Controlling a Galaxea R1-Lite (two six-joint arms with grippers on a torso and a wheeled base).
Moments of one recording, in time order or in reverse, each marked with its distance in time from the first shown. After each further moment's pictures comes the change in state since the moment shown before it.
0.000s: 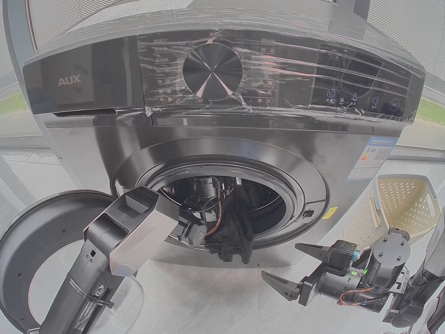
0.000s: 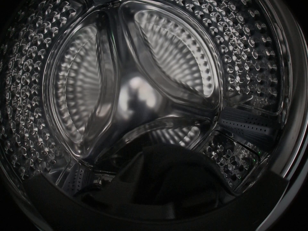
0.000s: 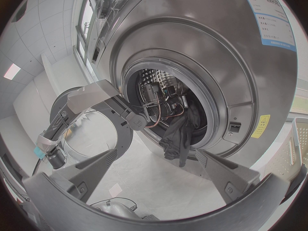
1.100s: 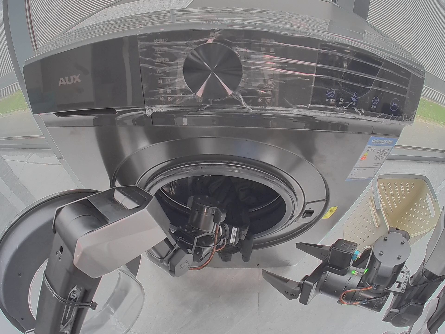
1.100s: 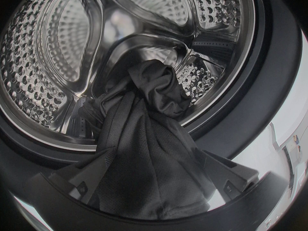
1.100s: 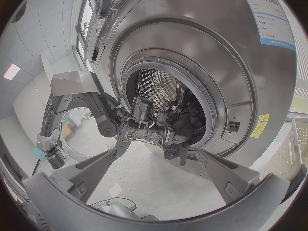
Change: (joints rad) left arm -0.068 -0.232 0.576 0.237 -0.093 0.000; right arm -0.007 0.000 0.000 0.000 0.003 0.000
